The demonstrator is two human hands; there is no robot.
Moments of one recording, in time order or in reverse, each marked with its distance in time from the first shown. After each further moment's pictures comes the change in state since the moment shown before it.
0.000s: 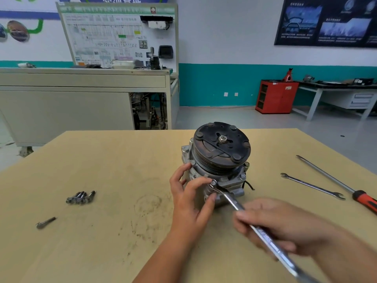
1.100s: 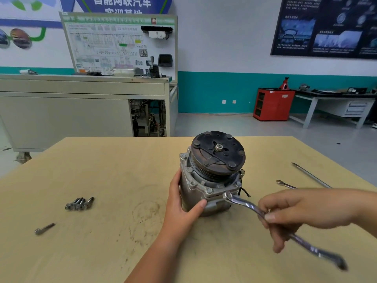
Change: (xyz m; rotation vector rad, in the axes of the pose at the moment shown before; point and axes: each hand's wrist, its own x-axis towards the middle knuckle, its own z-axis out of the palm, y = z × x) left_hand 0.007 -0.002 -0.020 -0.245 -0.173 -0.525; right_hand -0.022 -0.027 -0.061 -0.488 -0.155 0.232
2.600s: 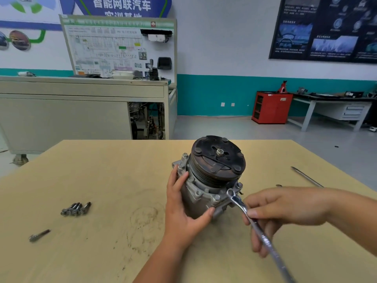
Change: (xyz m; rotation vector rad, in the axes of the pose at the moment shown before) left_hand 0.011 -0.011 0.012 0.132 0.149 0.400; right_hand 0.024 -0.012 0.000 0.194 -0.063 -0.060
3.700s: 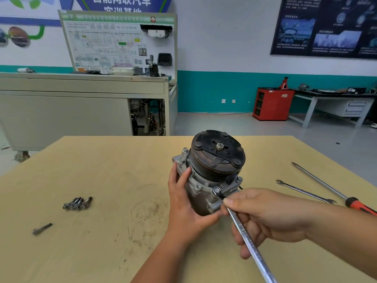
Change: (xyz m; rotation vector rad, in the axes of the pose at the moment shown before) left_hand -0.007 0.001 0.006 0.109 -0.043 -0.024; right_hand 0.021 -0.006 0.043 0.252 0.224 0.022
